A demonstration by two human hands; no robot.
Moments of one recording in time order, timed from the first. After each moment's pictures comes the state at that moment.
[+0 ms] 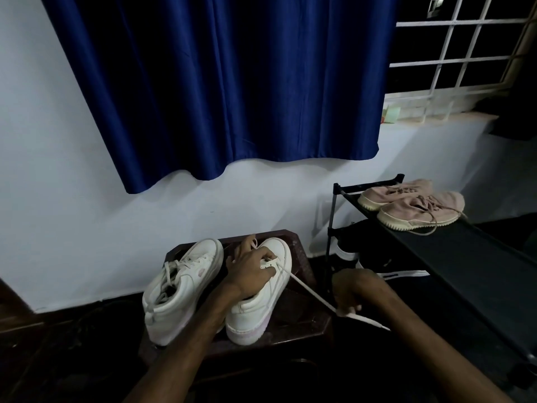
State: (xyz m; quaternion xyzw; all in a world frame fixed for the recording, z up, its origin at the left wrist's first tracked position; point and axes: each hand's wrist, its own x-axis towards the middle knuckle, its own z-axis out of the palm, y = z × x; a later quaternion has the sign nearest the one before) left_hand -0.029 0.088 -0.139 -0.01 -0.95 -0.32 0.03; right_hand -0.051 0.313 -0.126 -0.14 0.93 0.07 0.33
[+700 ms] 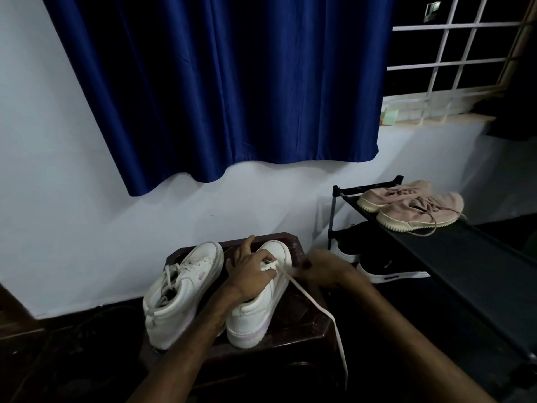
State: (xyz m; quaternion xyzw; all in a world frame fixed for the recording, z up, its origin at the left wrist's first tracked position) left_hand -0.028 0.092 -0.134 0.01 -0.95 -0.32 0.01; right_hand -0.051 0.278 -0.109 -0.19 0.95 -0.19 0.15
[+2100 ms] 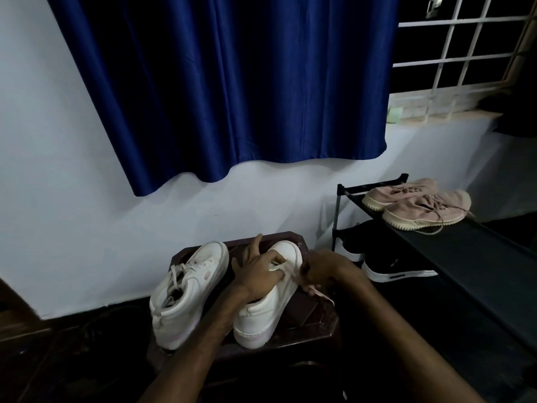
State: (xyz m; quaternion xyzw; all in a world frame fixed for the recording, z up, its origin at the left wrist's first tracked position) left_hand -0.026 0.094 -0.132 0.01 -0.95 -0.31 -0.03; right_hand -0.059 0.262 -0.113 -0.18 0.96 -0.14 0.16
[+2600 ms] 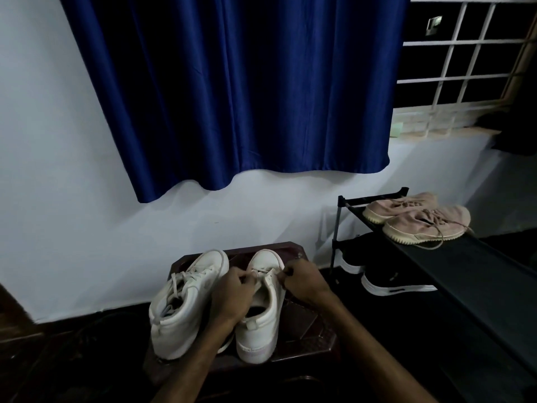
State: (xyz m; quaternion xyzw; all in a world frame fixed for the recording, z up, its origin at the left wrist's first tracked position) left_hand -0.008 0.067 -0.147 0.16 -0.89 -0.42 0.10; right_hand -0.060 0.223 -0.143 -0.10 0.94 -0.32 0.02
